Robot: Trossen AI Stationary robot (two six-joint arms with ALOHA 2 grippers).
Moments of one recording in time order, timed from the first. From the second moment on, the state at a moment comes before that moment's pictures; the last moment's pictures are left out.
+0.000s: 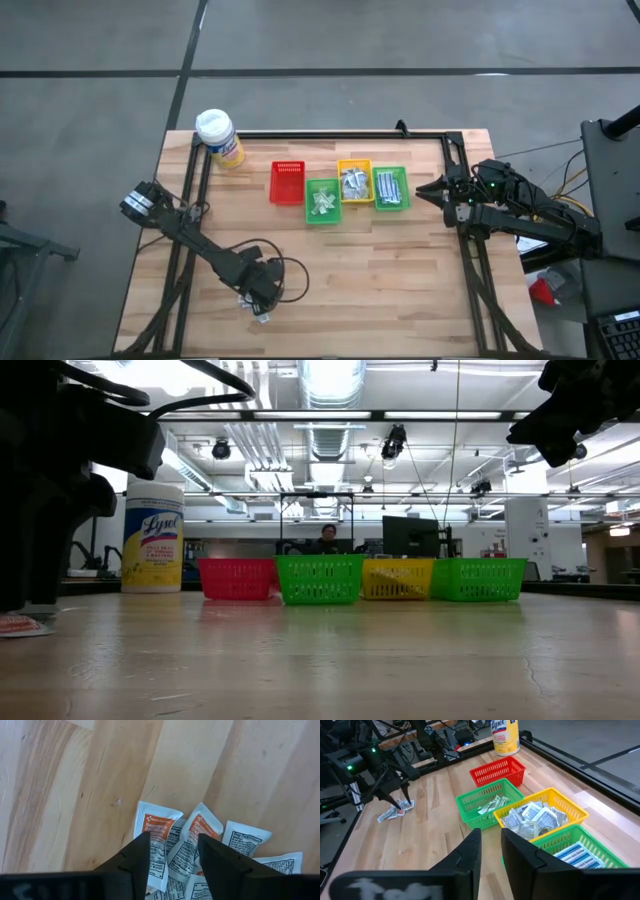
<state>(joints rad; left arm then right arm) -0.59 1.68 1.03 -0.73 -0.09 -0.91 -0.37 0.28 0.49 -0.54 -0.21 0.23</state>
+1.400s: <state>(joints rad) -0.58 1.68 1.06 -0.72 -0.02 -0.93 -0.37 0.28 0.49 -0.54 -0.21 0.23</state>
